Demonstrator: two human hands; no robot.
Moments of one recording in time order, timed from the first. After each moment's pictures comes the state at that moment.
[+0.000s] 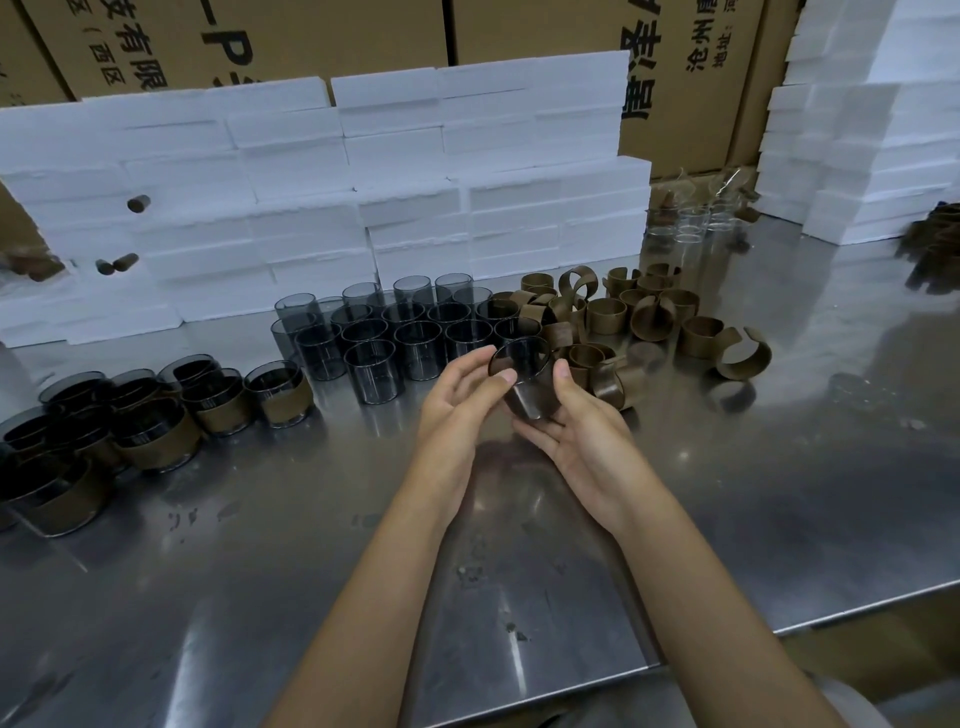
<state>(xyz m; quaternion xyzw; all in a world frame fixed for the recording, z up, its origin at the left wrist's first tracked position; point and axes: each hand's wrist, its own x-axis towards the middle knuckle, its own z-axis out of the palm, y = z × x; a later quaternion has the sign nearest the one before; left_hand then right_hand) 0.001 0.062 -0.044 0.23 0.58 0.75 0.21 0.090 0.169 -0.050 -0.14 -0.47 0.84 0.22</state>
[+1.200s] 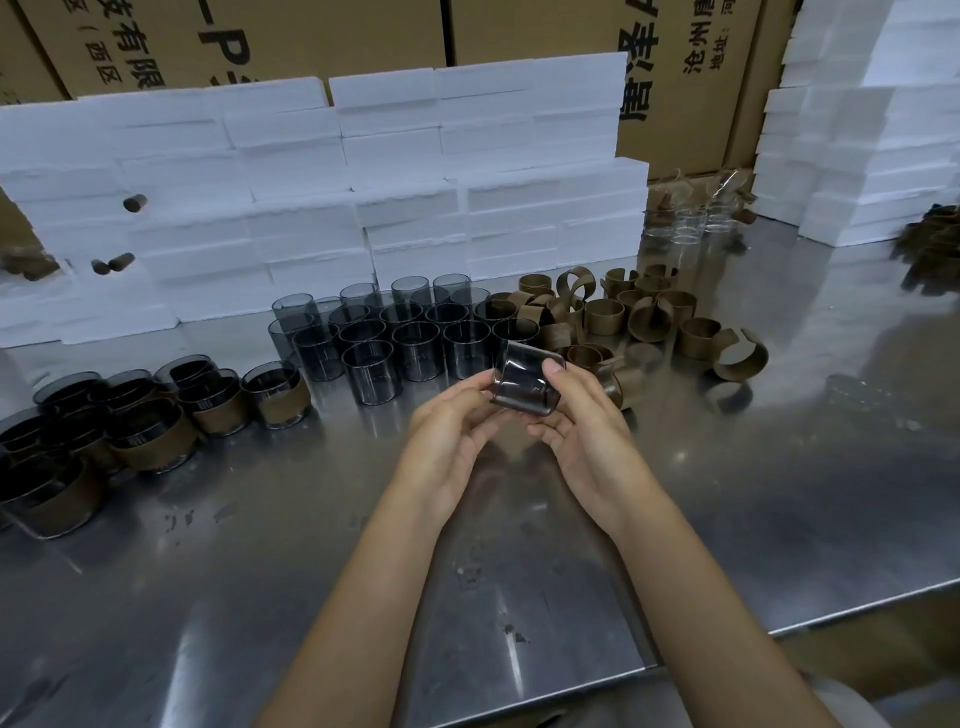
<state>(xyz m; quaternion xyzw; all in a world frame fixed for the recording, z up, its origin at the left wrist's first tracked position) -0.005 0.061 -0.046 0.15 0.55 0.78 0.27 0.087 0.168 -0.051 -0.16 -0.48 0.82 0.27</state>
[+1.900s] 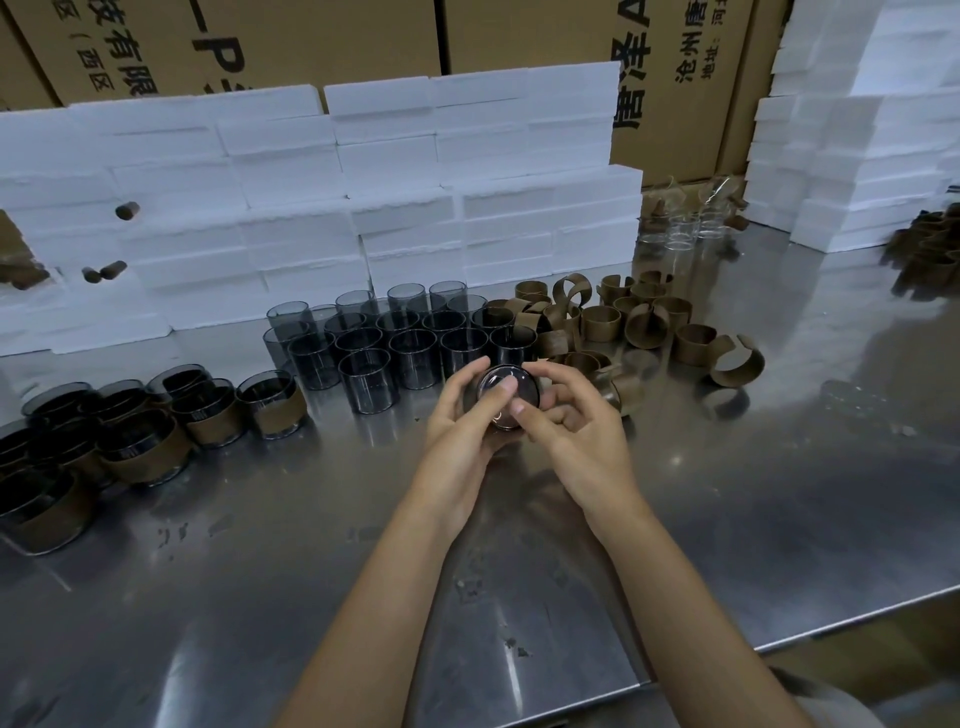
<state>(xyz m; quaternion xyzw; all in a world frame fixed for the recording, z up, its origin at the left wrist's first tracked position) 0.004 0.069 -0.046 0.19 0.50 0.80 0.26 0.087 0.162 -0.052 -0.14 -0.65 0.65 0.37</state>
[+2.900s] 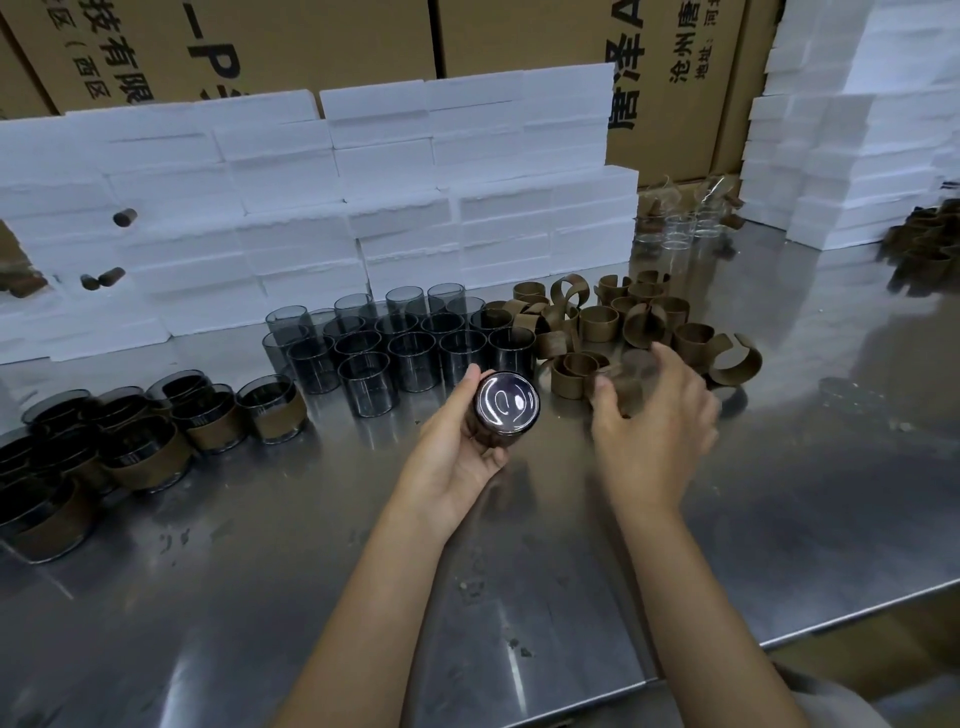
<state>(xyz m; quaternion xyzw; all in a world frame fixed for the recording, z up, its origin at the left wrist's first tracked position) -0.003 0.064 -0.043 0.09 0.49 0.79 0.37 0.099 0.185 -0.053 -0.44 -0.72 0.28 0.46</state>
